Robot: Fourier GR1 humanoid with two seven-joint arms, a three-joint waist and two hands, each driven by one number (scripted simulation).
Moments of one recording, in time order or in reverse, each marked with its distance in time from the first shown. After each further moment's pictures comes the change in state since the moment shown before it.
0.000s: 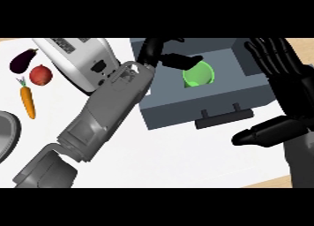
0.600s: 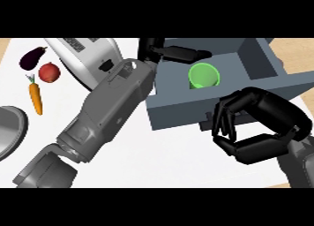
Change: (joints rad) left arm 0.010 0.000 0.051 -0.083 0.198 0.009 -0.175; right arm 0.015 -0.107 0.201 -0.006 -0.079 0.302 0.107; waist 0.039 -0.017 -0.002
